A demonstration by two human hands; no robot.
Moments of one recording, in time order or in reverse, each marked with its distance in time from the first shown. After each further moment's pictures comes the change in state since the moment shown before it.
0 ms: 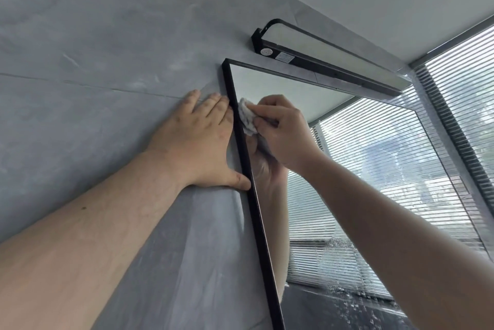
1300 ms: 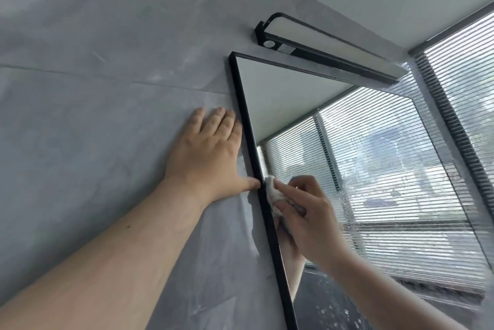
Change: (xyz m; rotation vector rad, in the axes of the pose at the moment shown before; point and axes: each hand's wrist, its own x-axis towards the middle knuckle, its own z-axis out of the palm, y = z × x) left_hand -0.044 0.025 0.011 -0.122 0.105 -0.062; right_hand -0.170 -0.001 -0.015 0.002 0.005 0.172
